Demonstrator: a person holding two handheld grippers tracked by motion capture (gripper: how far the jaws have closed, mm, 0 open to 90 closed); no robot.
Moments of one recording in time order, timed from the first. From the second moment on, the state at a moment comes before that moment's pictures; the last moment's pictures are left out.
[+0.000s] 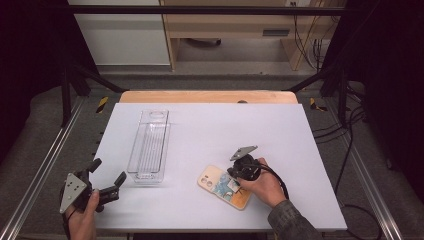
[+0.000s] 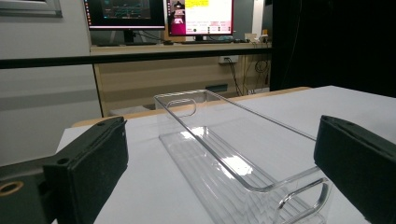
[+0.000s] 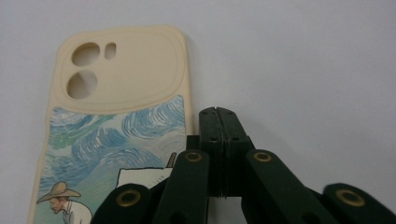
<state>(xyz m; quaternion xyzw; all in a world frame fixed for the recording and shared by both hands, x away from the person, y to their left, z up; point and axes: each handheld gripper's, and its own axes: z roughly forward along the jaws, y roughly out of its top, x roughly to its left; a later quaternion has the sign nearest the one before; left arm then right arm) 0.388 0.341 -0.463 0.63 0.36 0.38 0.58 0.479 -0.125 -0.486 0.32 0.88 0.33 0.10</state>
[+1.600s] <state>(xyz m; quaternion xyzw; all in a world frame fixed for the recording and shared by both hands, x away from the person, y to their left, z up) 0.385 0.340 -0.460 0.63 0.36 0.38 0.58 0.411 -0.131 -0.489 0.33 0.90 0.27 0.08</state>
